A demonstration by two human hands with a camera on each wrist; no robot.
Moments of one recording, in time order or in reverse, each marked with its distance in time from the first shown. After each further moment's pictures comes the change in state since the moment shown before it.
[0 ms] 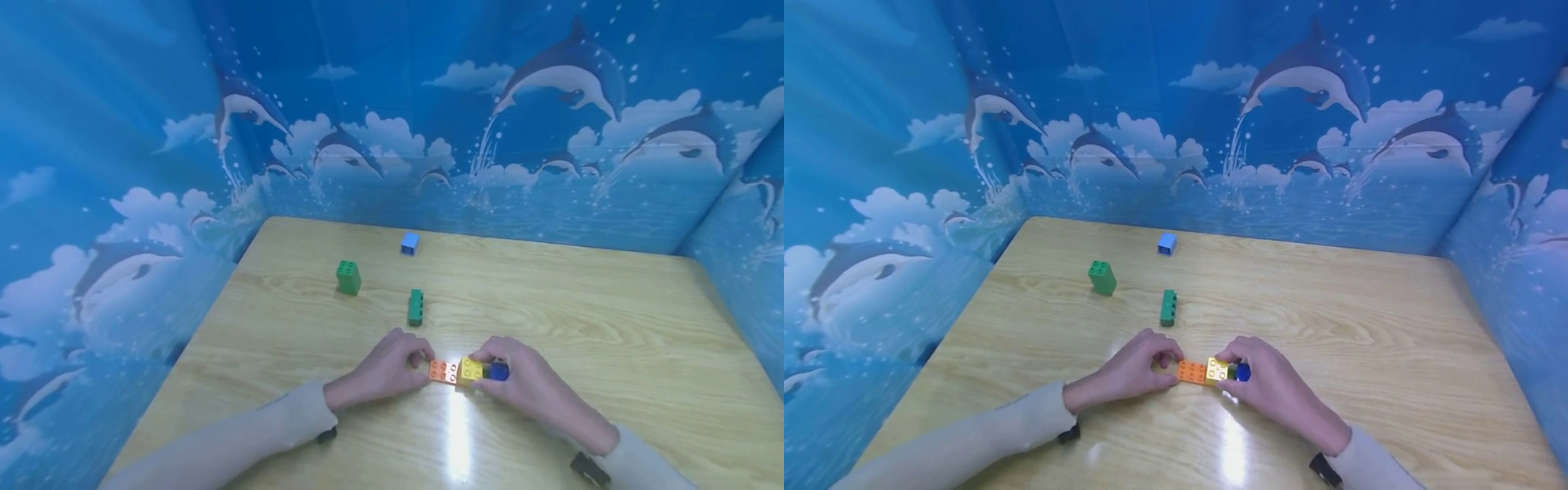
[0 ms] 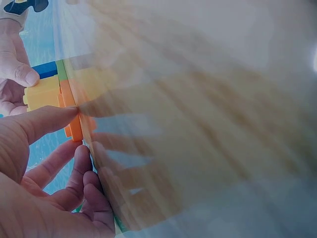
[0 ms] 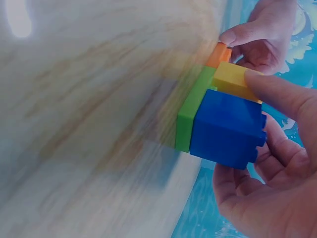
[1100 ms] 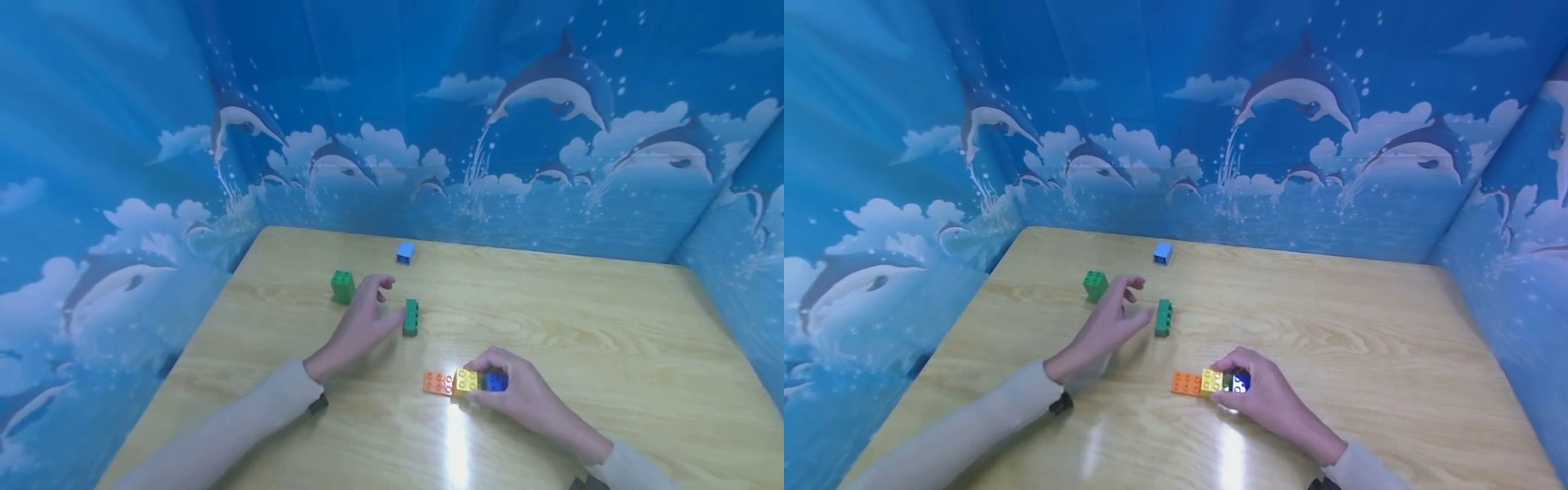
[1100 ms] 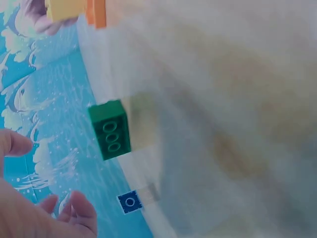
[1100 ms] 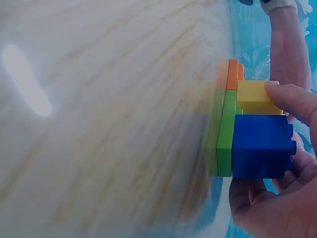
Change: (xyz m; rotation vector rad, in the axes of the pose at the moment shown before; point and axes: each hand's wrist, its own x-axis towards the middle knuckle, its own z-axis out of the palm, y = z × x) left_hand 0.025 -0.015 -0.056 -0.280 0.385 -0.033; right_hand -0.002 0.019 0.010 0.226 0.014 0.056
